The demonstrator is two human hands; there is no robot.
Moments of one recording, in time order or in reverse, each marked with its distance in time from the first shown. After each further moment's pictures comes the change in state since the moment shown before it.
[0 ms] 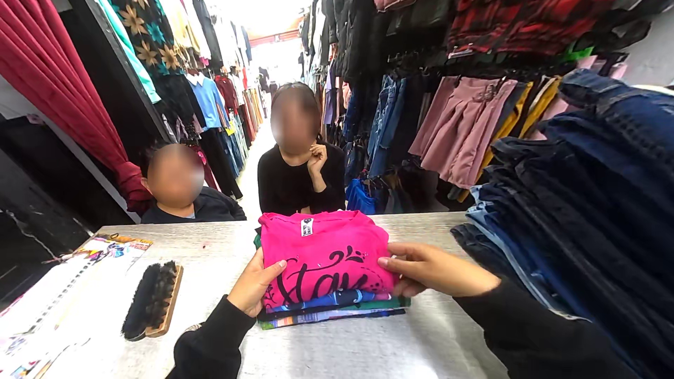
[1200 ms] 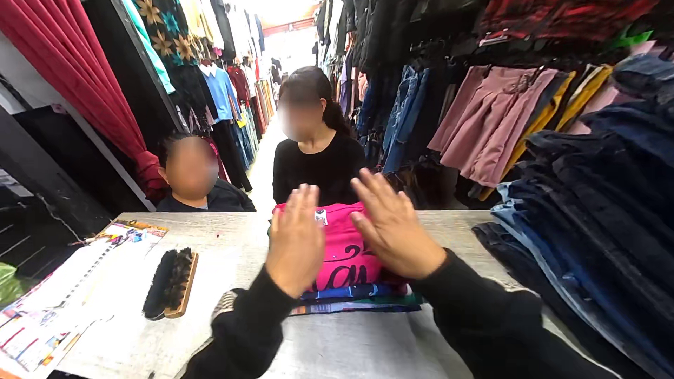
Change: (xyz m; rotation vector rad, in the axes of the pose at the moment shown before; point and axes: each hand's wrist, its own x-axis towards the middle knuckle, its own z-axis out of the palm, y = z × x) left_hand -0.003 0.041 0.053 1.356 0.241 0.779; right_hand 0.047 -0.040 0.054 -0.735 0.642 -0.670
